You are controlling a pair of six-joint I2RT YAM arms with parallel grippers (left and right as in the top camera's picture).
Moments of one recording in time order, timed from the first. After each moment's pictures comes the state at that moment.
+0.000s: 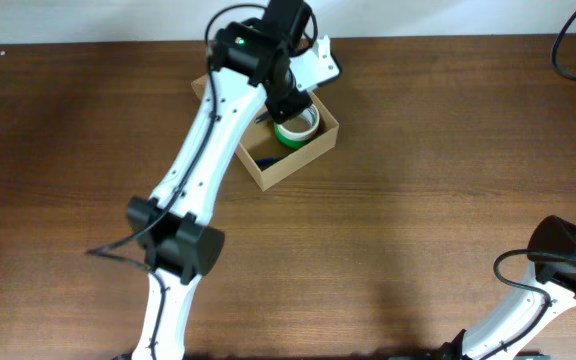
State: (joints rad) left arm -0.47 2.29 2.55 -1.41 0.04 0.63; right arm -0.50 2.13 2.86 -1.66 -0.12 0.14
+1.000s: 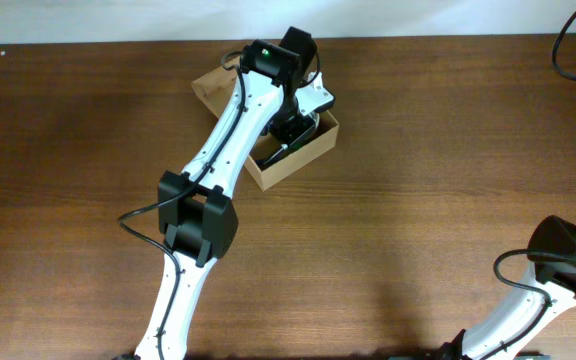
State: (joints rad) left arm -0.47 2.48 2.51 -1.48 0.12 0.42; right arm -0.50 2.13 2.86 -1.66 -0.12 0.13
